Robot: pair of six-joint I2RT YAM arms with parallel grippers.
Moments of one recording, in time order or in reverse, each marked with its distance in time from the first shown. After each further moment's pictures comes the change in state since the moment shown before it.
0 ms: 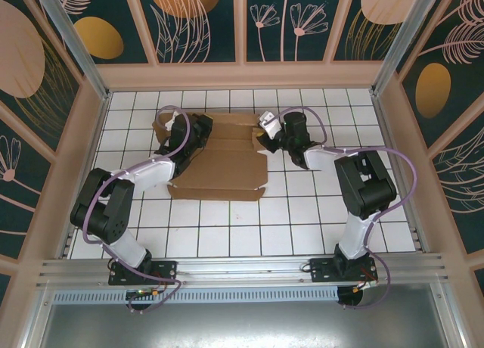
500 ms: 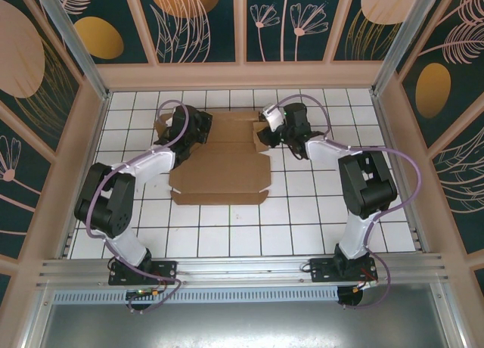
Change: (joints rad) left arm 0.036 0.064 0.137 -0.172 0.060 -0.111; right arm -0.029 0.000 0.147 -0.262 -0.072 0.156
